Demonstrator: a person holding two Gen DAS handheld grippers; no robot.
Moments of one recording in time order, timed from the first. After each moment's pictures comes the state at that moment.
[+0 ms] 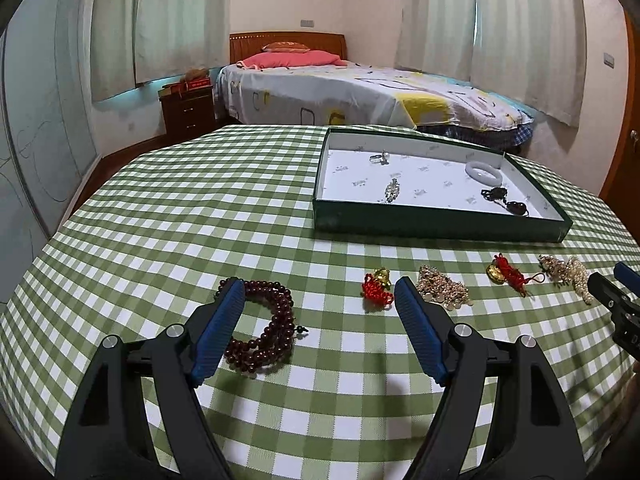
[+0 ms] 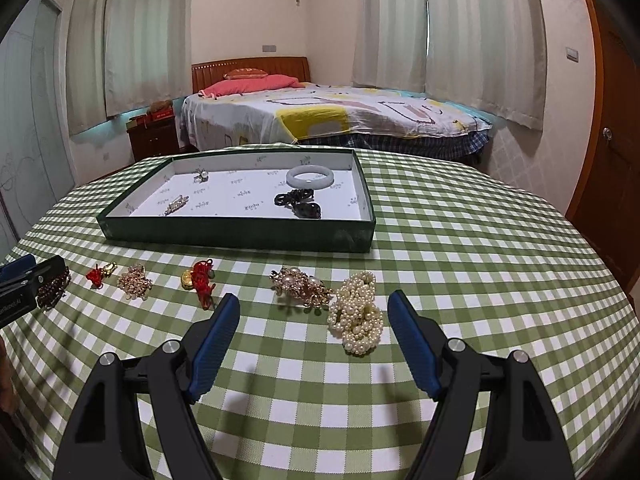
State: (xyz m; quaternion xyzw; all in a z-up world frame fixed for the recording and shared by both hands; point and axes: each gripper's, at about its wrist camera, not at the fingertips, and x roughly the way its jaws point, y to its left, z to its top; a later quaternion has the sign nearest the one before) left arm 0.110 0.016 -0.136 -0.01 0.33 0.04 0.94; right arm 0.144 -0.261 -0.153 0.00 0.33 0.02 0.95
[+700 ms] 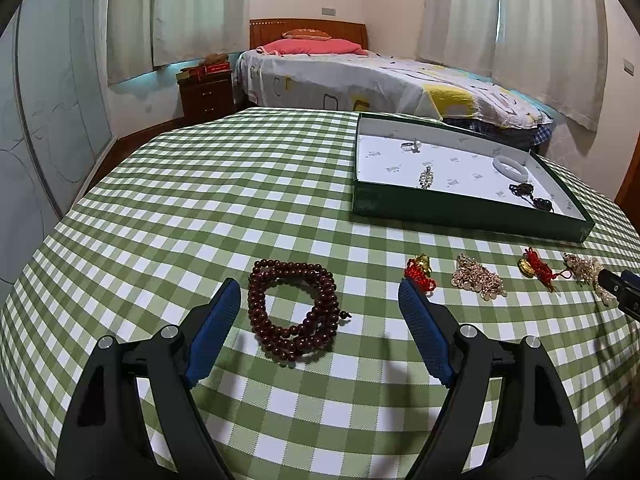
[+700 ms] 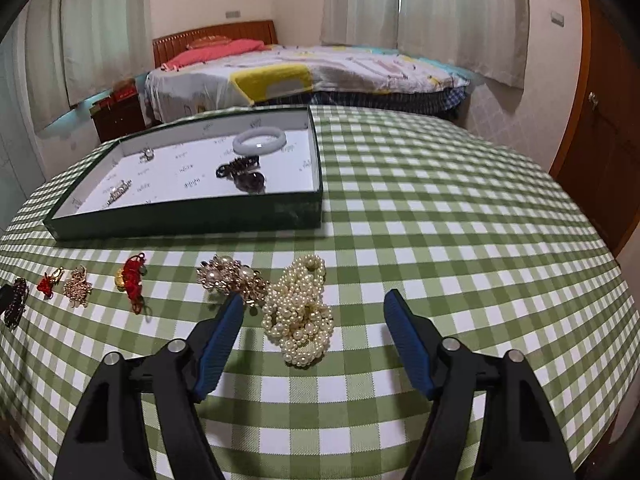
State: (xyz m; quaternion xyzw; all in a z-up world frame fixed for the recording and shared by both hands) left arm 0.109 0.039 -0.145 -0.03 0.35 0.07 0.93; right arm 0.178 -0.290 -0.172 0.03 0.41 -0.03 0.91
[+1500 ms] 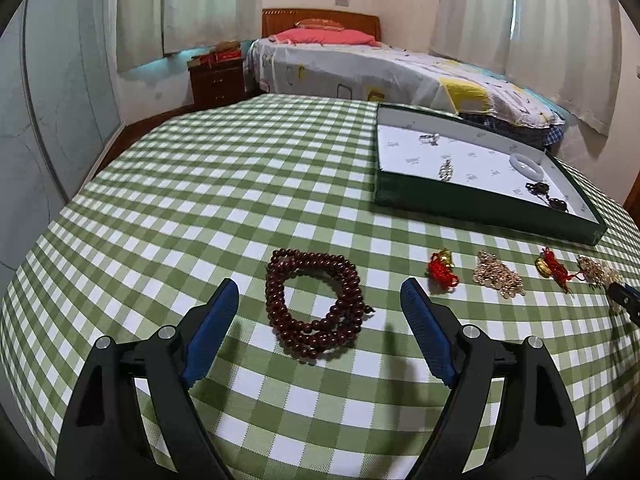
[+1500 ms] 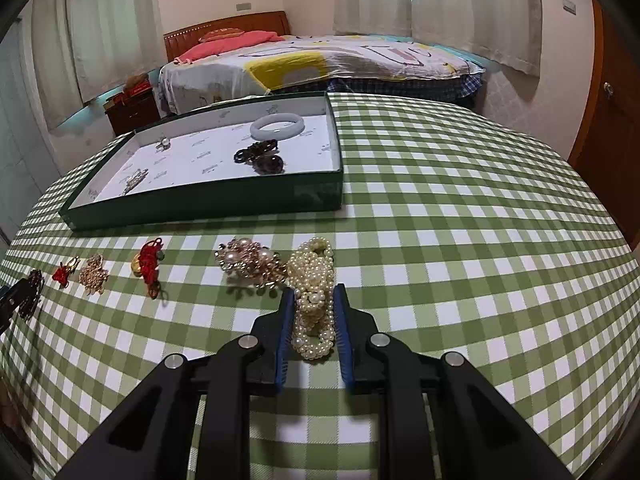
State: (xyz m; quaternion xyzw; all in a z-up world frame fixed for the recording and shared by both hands) left arm 0.115 0.051 -0.152 -0.05 0.37 0.09 0.92; right arm 0.170 -0.287 -0.174 0.04 0.42 0.01 0.91
